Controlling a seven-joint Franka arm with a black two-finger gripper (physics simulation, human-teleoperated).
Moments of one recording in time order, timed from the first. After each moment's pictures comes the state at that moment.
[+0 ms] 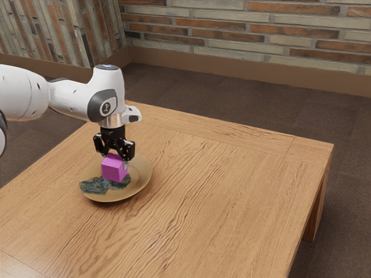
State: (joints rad) arm 0.08 0.39 0.05 -1.79 0.10 2.06 -0.06
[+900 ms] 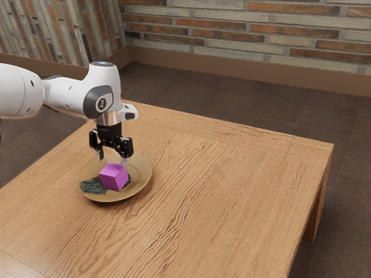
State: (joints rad) arm 0.15 0.38 -0.01 -1.78 0.10 2.02 -0.04
